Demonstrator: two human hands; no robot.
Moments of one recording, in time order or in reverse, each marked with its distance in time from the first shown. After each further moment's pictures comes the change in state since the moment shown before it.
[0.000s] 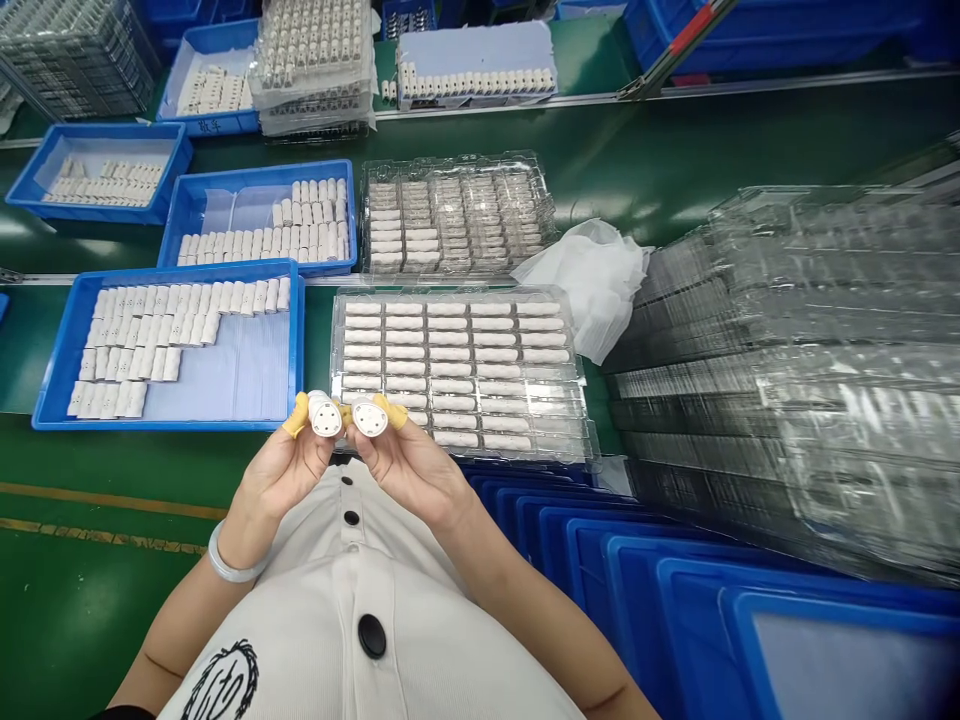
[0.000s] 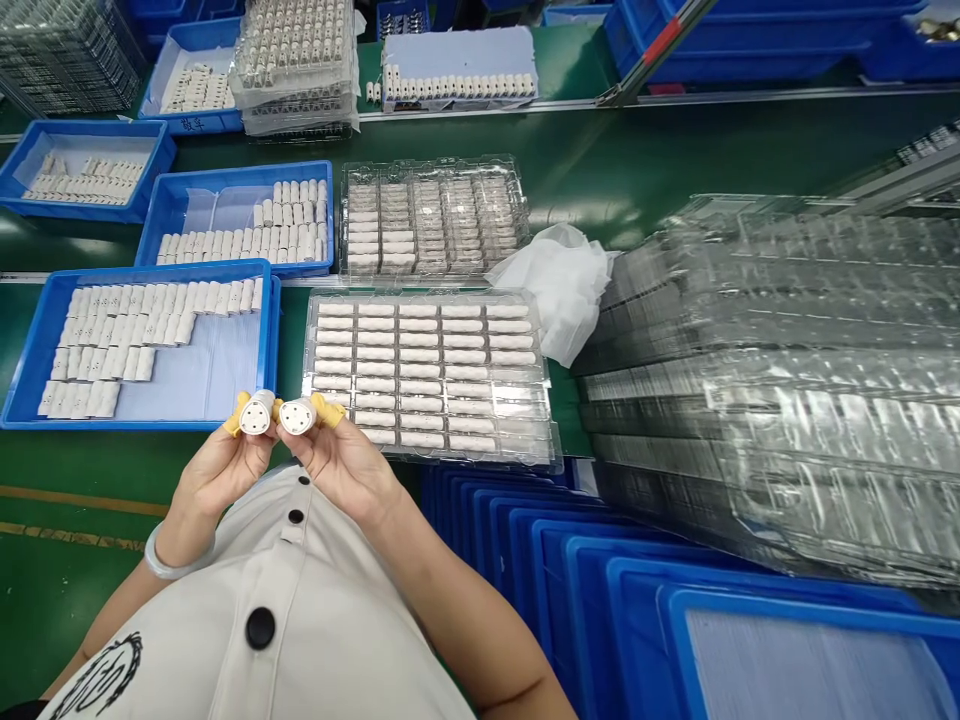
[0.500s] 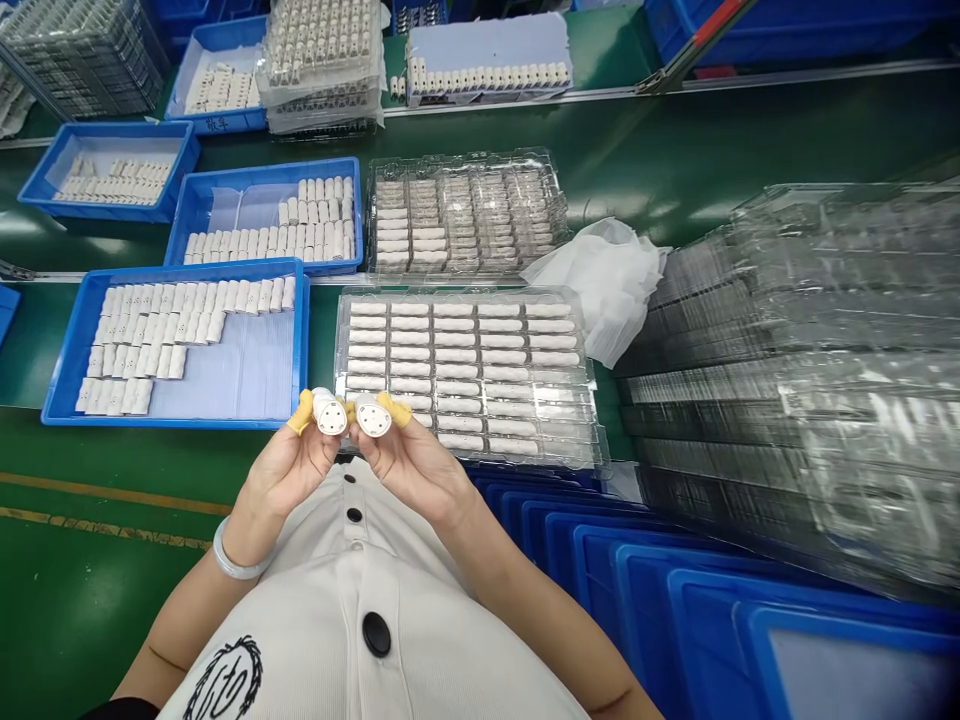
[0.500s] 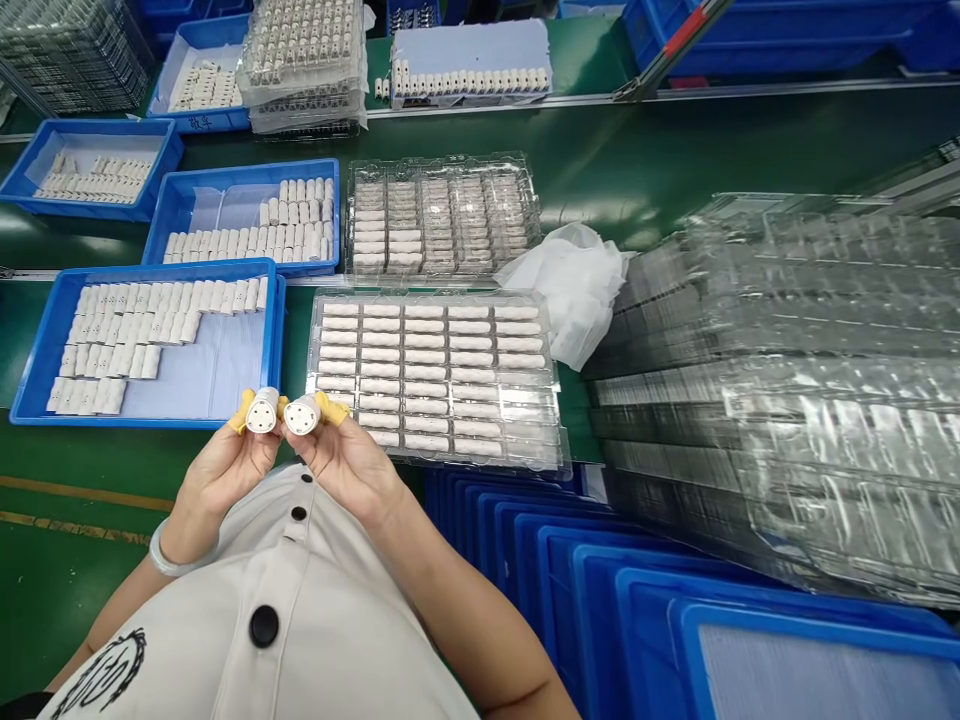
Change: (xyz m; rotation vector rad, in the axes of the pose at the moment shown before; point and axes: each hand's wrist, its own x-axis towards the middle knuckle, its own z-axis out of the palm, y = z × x) left_hand 0.004 -0.002 0.003 0.048 0.033 0.047; right_hand 0.003 -0.002 0.000 -0.008 -0.027 -0.031
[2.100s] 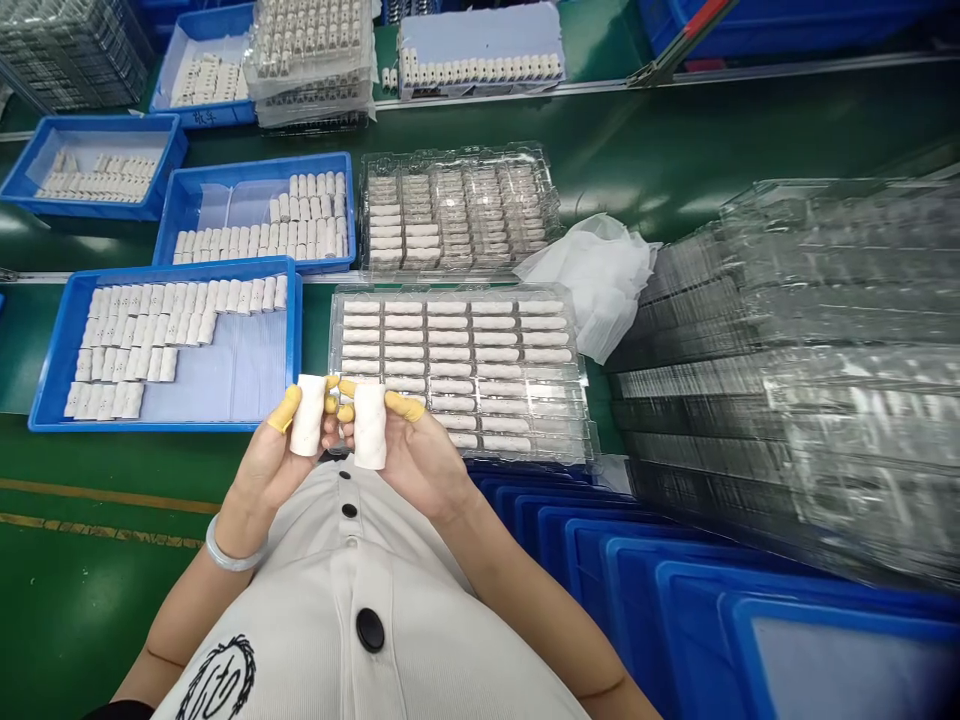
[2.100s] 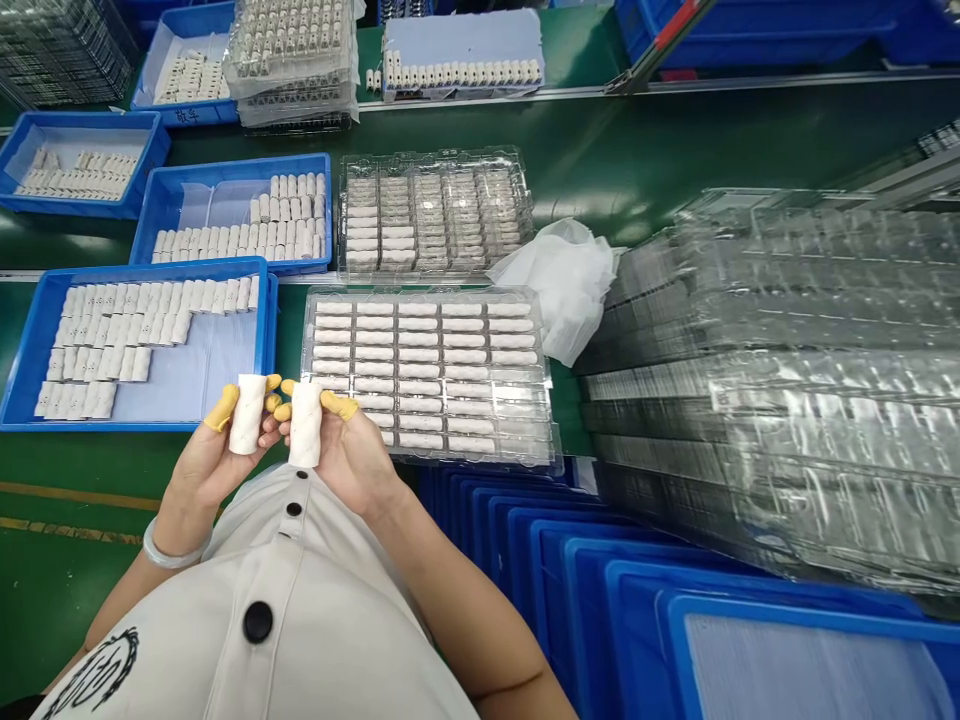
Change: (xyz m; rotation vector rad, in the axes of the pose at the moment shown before) left_hand 0.005 0.007 -0.002 0.277 -0.179 0.093; right_hand 0.000 -0.009 0.010 -0.214 0.019 -0.040
